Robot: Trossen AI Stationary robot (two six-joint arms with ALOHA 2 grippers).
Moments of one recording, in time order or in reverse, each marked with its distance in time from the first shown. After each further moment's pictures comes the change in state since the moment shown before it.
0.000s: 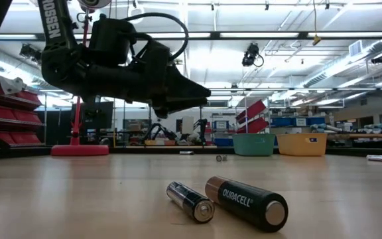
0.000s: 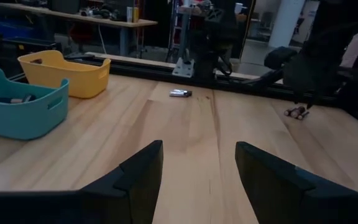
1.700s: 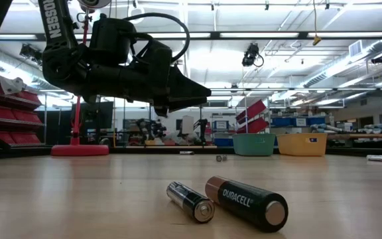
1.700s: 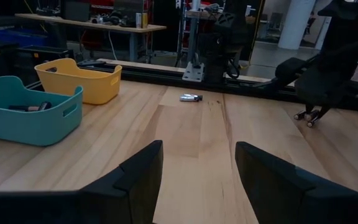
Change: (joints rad) left arm 0.001 0.000 0.003 0.006 -0.035 0.030; right arm 0.044 0.047 -0.031 0.077 0.024 0.043
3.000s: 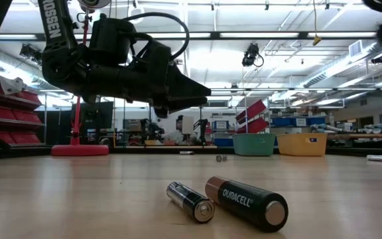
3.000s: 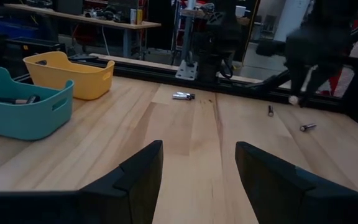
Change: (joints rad) left arm -0.002 0.000 -0.002 -0.004 0.026 -0.042; right arm -0.124 -0.200 0.070 -0.177 0.362 -0.184
